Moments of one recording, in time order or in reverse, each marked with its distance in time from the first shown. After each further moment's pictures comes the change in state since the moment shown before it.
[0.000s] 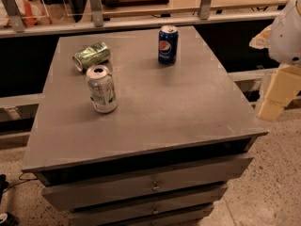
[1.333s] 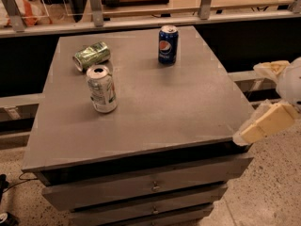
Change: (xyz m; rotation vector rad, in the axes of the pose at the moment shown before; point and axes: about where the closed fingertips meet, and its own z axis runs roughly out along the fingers) arm 0.002 0.021 0.040 0.054 -0.439 0.238
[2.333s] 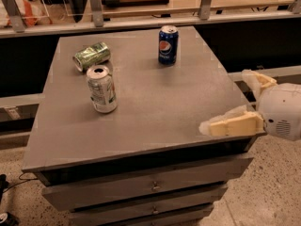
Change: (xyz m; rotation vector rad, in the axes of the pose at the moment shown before) arm -0.027 0.004 0.030 0.135 -0.479 0.207
